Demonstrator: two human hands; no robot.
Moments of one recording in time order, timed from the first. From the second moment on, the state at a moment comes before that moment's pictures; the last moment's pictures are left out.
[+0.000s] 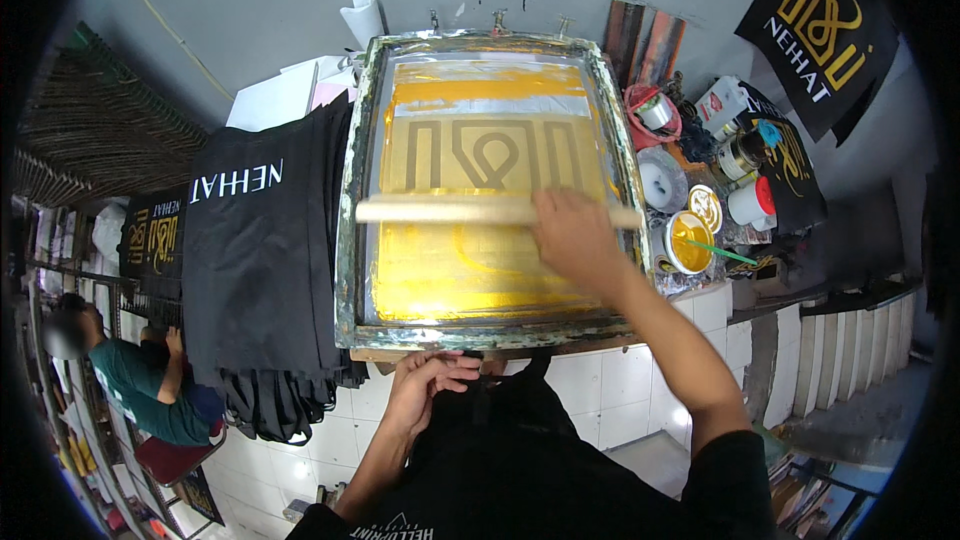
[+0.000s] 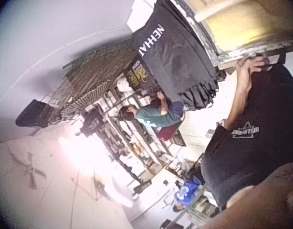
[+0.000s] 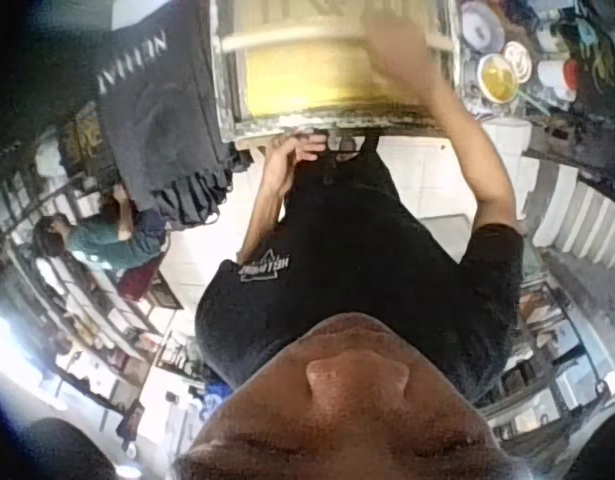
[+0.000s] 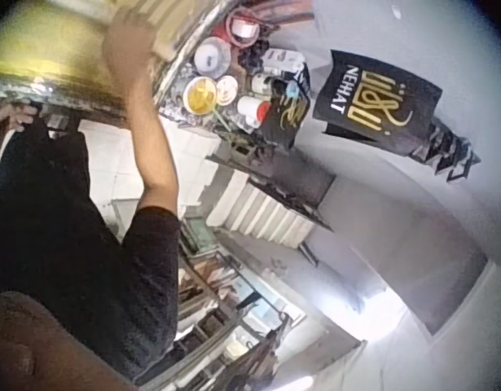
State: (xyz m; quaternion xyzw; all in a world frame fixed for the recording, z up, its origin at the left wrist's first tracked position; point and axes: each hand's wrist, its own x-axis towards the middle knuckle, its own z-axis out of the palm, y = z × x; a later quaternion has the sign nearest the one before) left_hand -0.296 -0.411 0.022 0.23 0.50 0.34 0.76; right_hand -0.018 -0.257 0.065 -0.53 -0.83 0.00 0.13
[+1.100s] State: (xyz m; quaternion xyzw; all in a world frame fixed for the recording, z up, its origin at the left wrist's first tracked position) left_hand -0.338 -0.317 0.085 0.27 0.46 0.27 0.80; right_hand 0.021 0.081 0.074 -0.61 -0.78 0.01 0.13
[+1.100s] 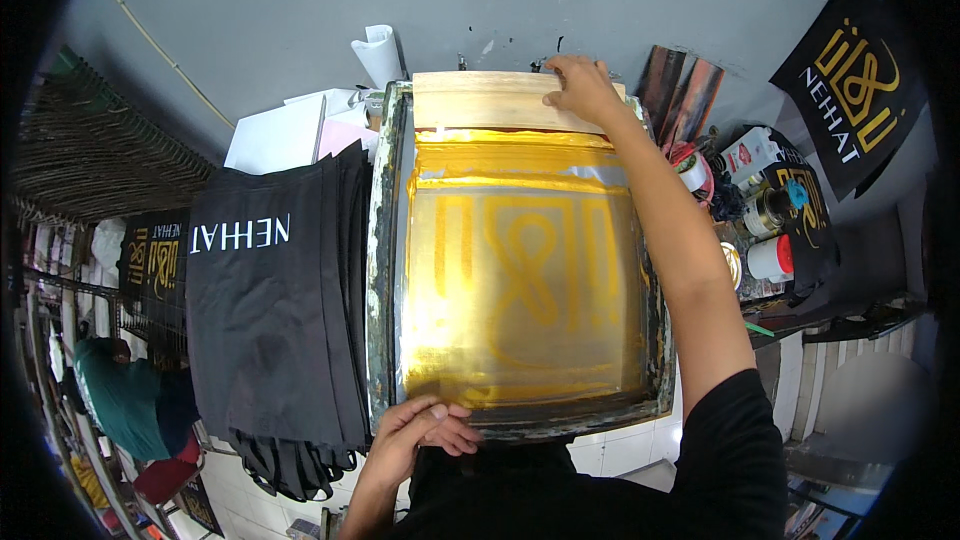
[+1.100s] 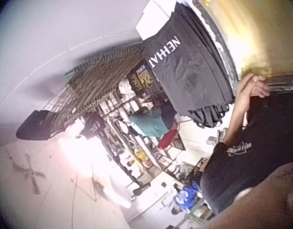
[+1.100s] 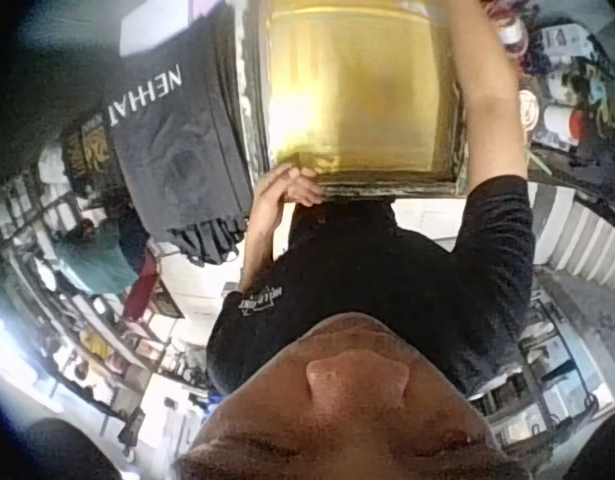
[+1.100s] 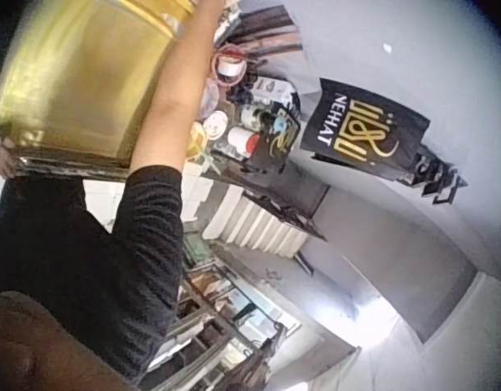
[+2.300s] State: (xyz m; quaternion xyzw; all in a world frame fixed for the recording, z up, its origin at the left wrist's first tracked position) left_hand -0.030 -0.347 0.085 0.72 0.37 0.30 0.50; right_hand 0.289 -0.400 -0.056 -0.67 -0.44 0.24 0.55
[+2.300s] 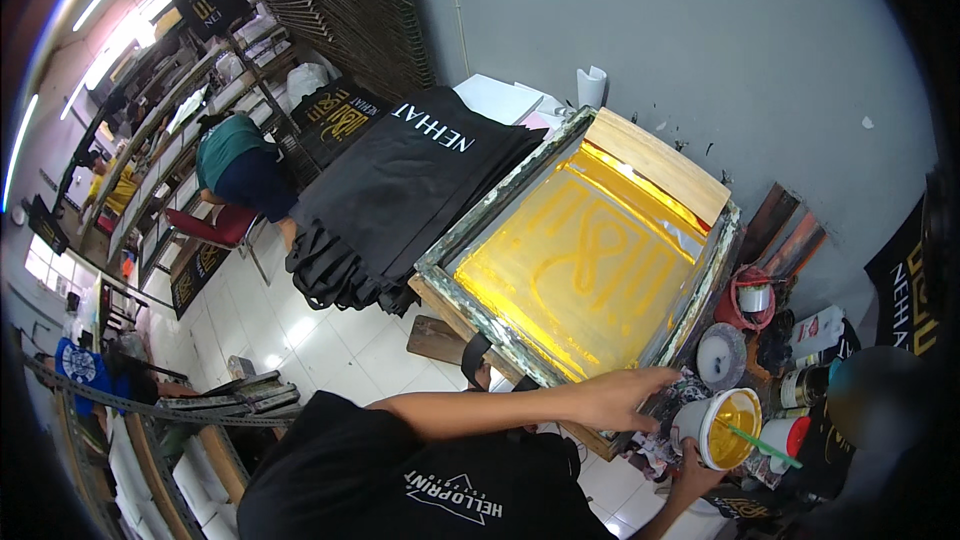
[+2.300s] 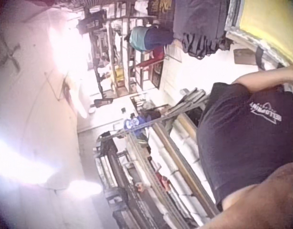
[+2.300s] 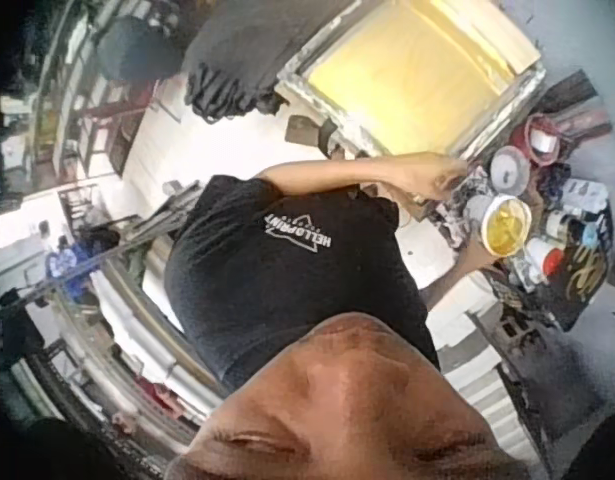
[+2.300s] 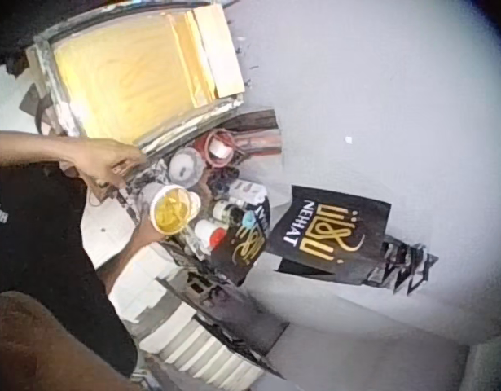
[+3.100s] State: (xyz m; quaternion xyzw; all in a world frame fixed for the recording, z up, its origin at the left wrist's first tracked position) left_hand -0.268 -0.327 0.098 0.69 0.41 0.40 0.44; right_hand 0.000 -0.279 0.187 -0.28 -0.73 0.46 0.42
